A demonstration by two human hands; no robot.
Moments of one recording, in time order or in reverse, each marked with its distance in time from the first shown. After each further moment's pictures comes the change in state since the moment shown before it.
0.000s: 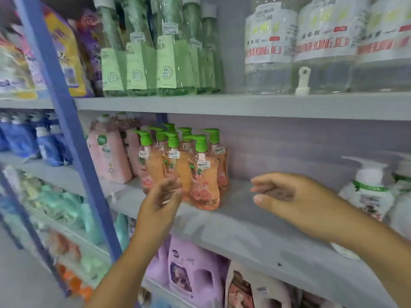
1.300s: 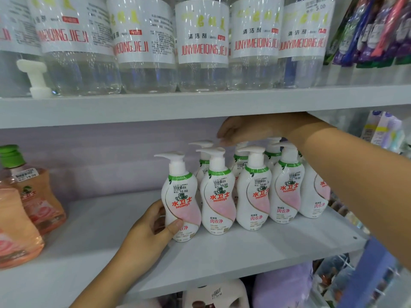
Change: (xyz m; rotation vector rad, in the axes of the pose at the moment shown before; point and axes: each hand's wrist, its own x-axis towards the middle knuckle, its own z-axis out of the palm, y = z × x) left_hand -0.067 0.030 0.240 -0.146 -0.832 -0.023; right_hand -0.033 0.078 -0.249 -0.528 -0.020 0.406
